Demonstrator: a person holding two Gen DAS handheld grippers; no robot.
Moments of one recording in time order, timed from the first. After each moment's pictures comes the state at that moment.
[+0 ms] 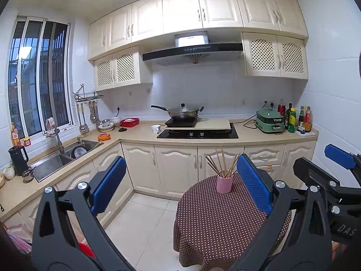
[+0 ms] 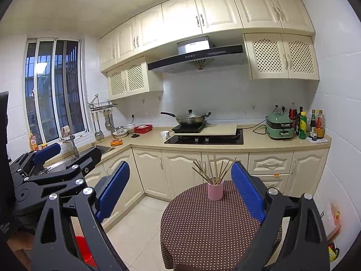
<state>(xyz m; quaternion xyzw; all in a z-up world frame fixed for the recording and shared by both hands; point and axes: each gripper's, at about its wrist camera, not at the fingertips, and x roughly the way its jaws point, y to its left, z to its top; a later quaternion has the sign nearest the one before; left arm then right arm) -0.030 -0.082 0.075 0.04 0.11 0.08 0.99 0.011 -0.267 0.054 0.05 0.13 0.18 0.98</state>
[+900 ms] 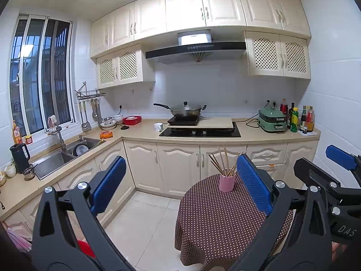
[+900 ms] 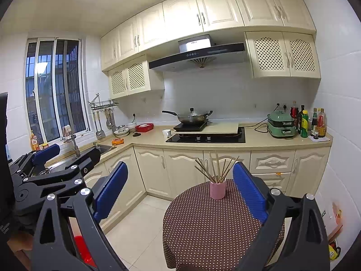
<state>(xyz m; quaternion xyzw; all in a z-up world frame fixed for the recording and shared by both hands) -0.028 -0.071 0.074 0.04 0.12 0.08 0.99 0.014 -0.262 0.052 0.05 0.13 0.18 0.97</state>
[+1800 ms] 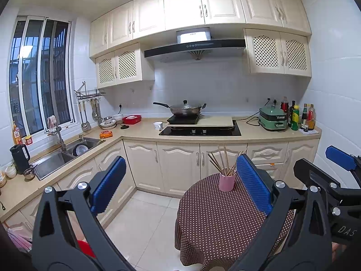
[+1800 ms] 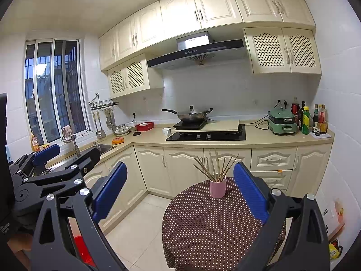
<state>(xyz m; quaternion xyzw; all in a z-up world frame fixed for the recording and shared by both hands) -0.023 -0.070 0.066 0.04 0.12 0.08 0.99 0.024 -0.269 0.050 0.06 0.14 0.18 0.97</state>
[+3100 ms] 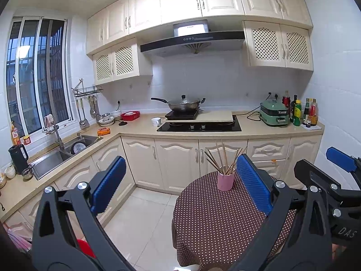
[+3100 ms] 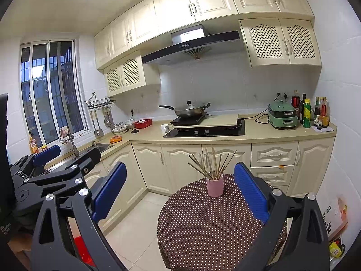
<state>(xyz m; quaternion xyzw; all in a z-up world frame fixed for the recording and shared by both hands) 0.014 -0.083 0.057 0.05 0.14 0.09 0.99 0.050 -0.283 0.037 0.07 0.16 0.18 0.97</state>
